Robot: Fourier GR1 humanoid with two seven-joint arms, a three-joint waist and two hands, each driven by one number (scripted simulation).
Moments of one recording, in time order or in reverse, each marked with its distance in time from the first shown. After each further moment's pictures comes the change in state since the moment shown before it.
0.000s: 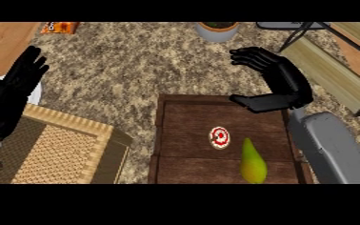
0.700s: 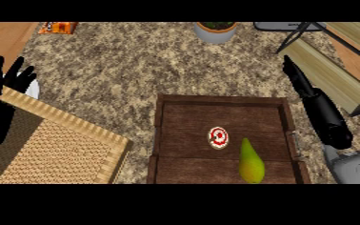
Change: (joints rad) left arm 0.096 -0.119 0.169 0.015 -0.094 -0.083 -0.069; right arm 0.275 -0.191 0.047 -0.197 0.302 -0.271 -0.052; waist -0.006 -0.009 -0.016
